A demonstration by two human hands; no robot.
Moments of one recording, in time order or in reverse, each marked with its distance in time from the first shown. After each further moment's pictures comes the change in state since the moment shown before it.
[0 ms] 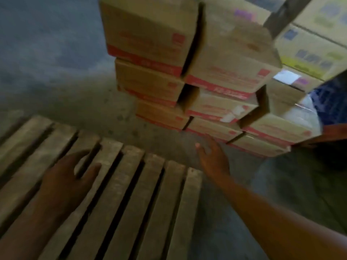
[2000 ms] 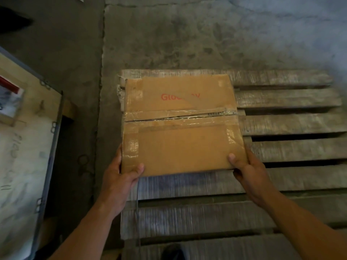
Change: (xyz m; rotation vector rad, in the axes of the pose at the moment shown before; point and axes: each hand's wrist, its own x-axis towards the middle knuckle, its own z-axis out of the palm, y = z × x) left_hand -0.541 -0.505 -0.125 -1.395 0.823 -0.890; right_hand -0.534 -0.201 0.458 0.172 -1.147 -0.246
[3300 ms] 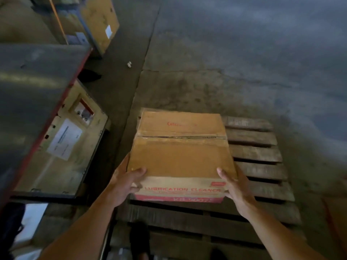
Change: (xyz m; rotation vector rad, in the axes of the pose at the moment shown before) left_hand -0.359 0.122 0.180 0.109 0.087 -0.018; right_hand -0.276 -0.168 -0.244 -0.057 -0.114 -0.079
